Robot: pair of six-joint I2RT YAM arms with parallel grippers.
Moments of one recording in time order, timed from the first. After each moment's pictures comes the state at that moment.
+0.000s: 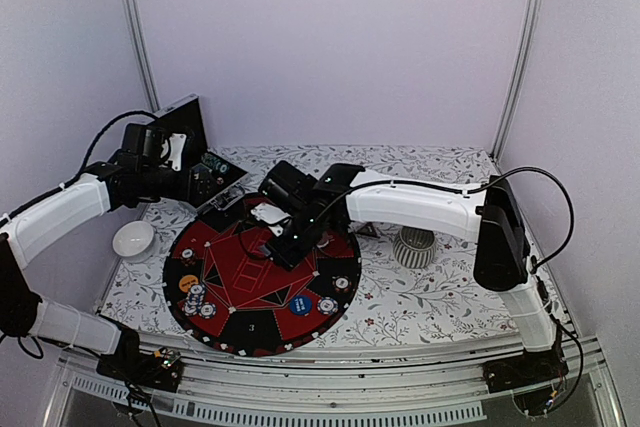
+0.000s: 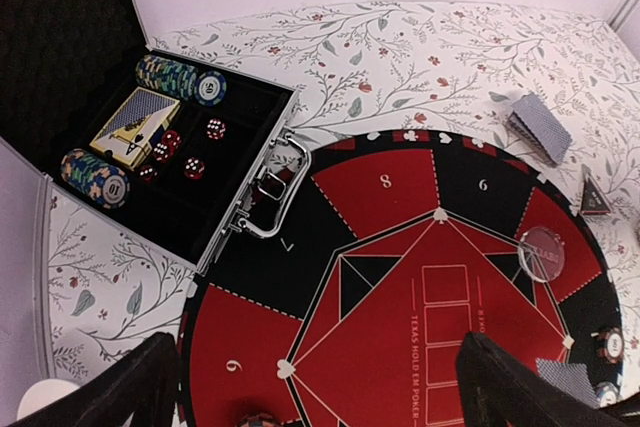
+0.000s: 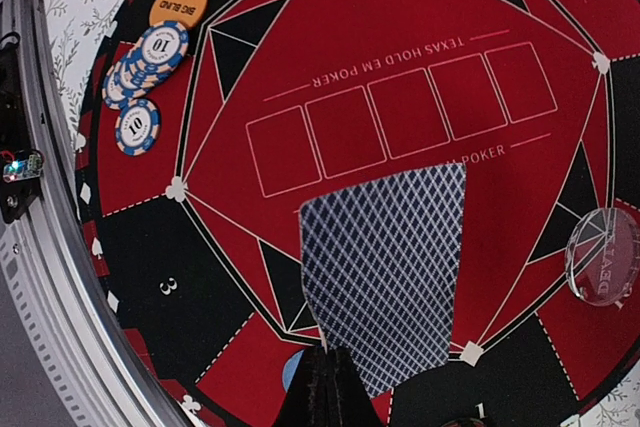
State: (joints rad) left arm -0.27 1.25 0.97 -0.38 0.02 -0.06; right arm 1.11 2.28 2.10 -0.87 -0.11 0.13
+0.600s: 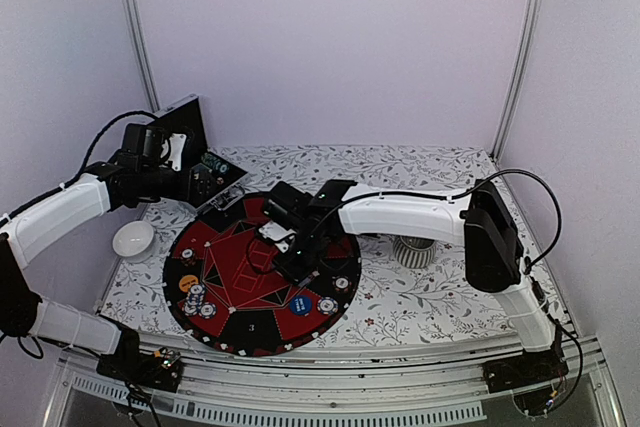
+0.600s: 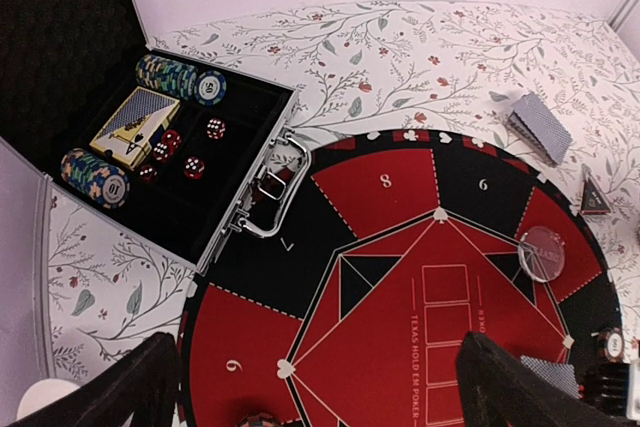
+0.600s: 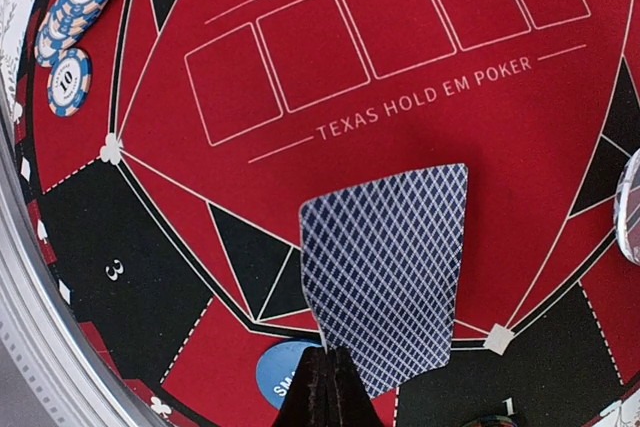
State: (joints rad) left arm -0.27 1.25 0.97 -0.38 0.02 -0.05; right arm 1.11 2.33 2.04 -0.89 -0.10 0.19
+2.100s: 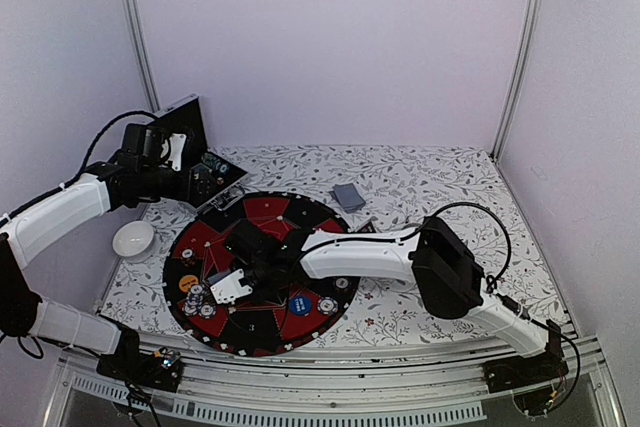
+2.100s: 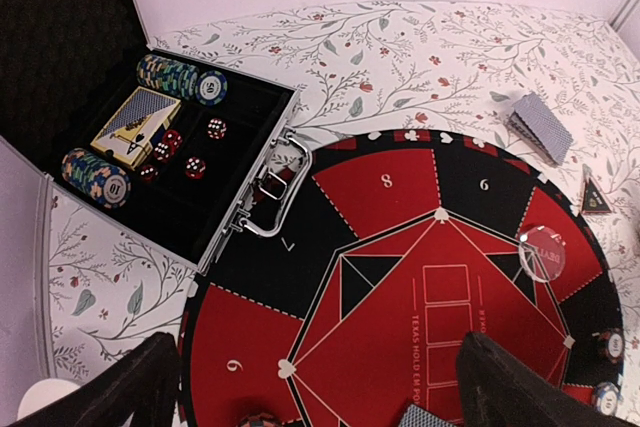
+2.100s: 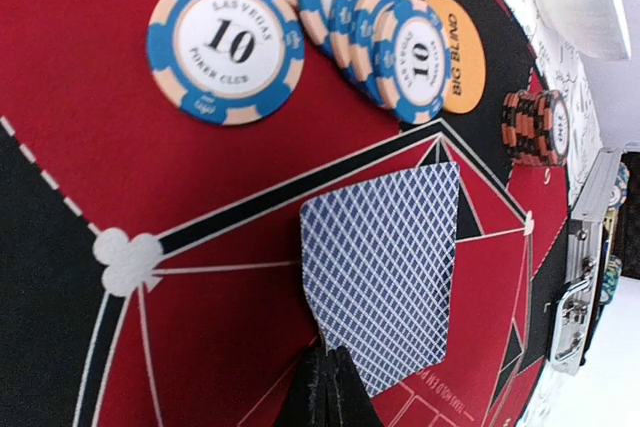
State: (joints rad) left arm -0.26 1.25 0.97 -0.38 0.02 -0.05; right arm 1.23 2.59 2.21 -0.49 0.03 -1.06
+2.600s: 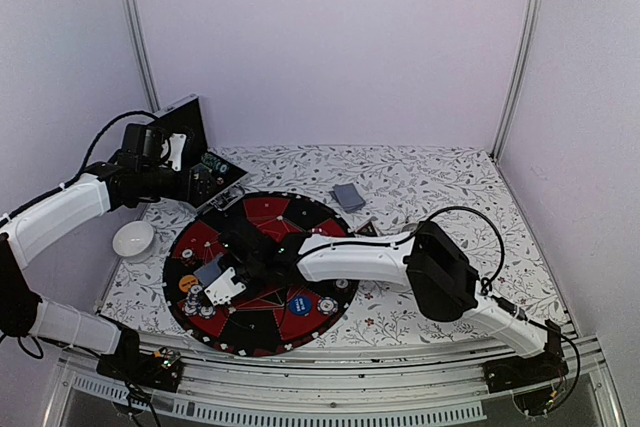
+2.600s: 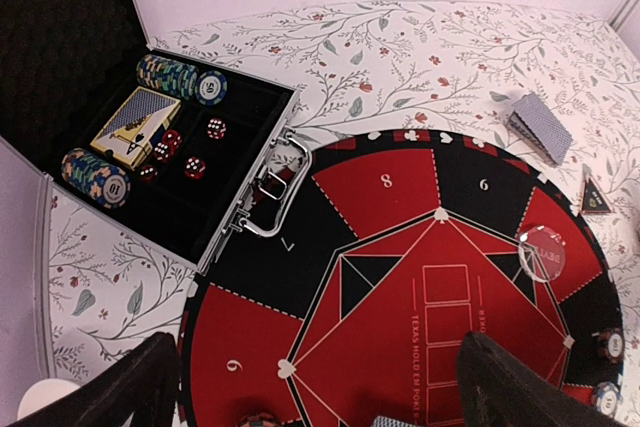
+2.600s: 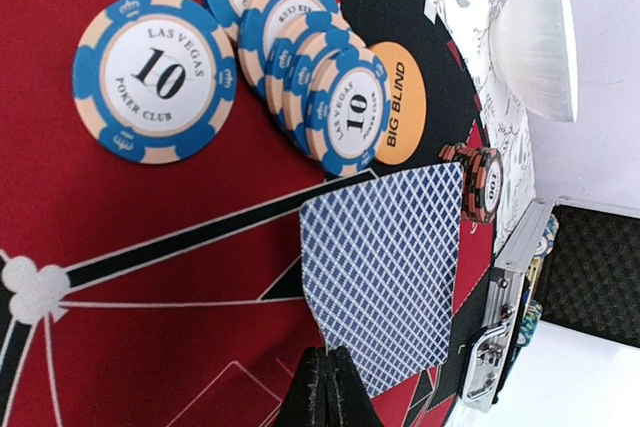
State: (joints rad) left arm -0.26 1.25 0.97 -0.38 0.02 -0.05; right arm 1.23 2.63 2.26 -0.36 0.05 -1.25
